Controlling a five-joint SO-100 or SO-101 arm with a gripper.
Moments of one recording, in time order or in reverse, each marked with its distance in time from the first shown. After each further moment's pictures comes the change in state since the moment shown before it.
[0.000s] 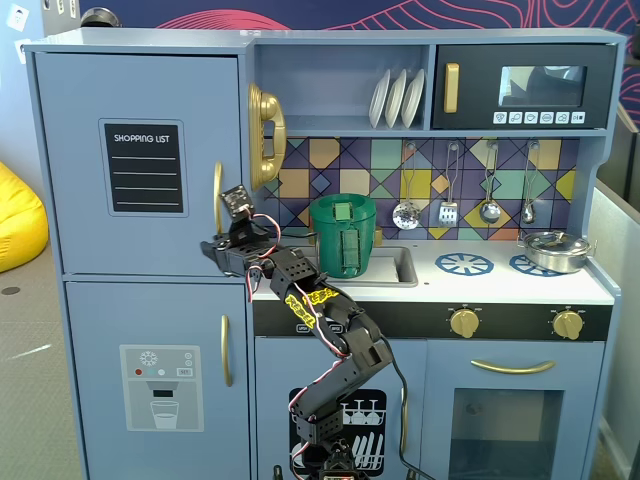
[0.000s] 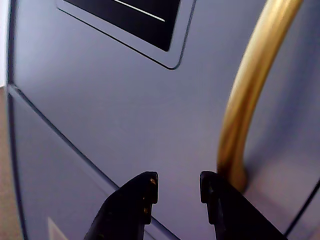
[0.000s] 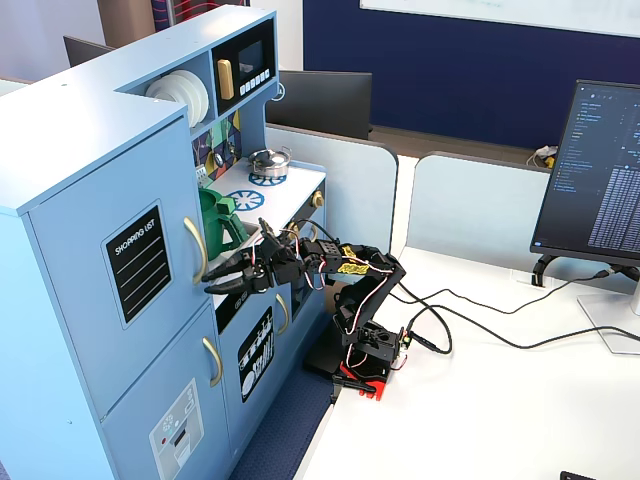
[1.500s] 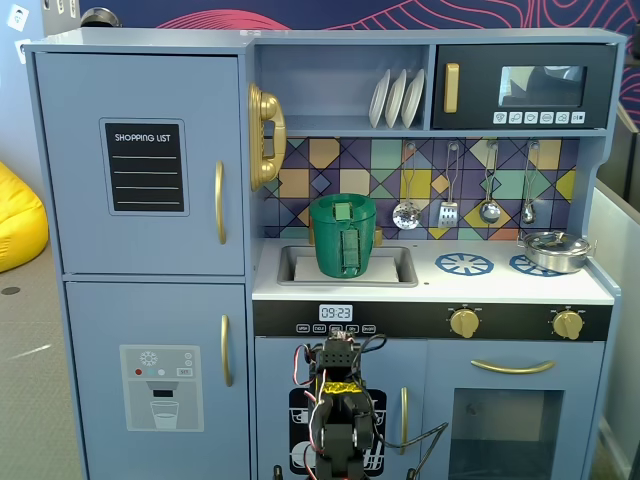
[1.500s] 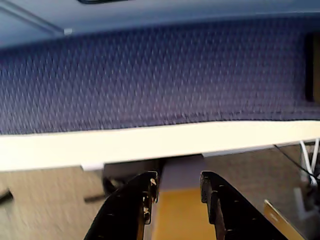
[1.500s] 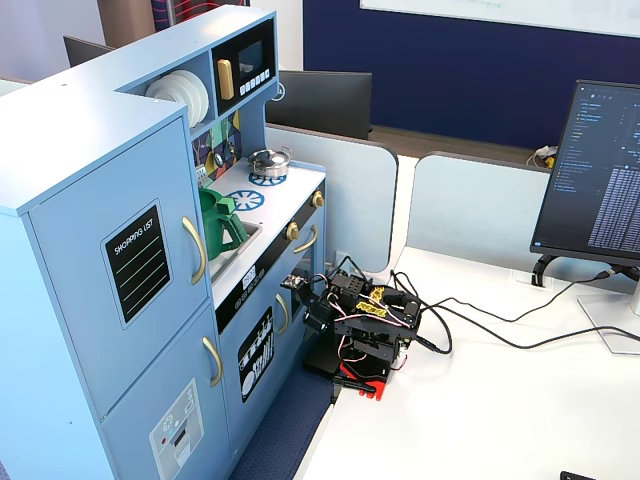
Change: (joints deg) arm 40.3 49.0 62.9 53.3 16.4
